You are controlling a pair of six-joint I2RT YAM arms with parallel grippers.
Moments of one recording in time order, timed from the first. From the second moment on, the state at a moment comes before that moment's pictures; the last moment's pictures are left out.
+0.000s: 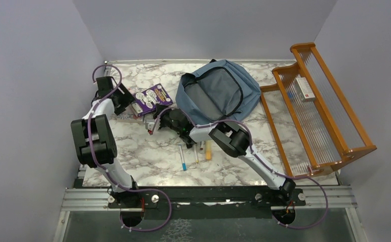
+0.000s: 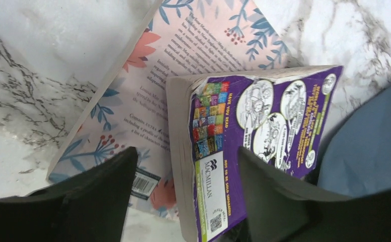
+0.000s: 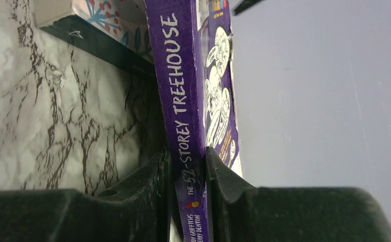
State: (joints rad) left arm 0.25 1.76 1.15 -0.23 0.18 -0.54; right arm 0.96 2.66 1.76 0.84 -0.03 -1.23
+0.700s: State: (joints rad) left arm 0.25 1.33 1.15 -0.14 0.36 -0.52; right arm 0.86 2.18 1.44 0.86 -0.21 -0.51
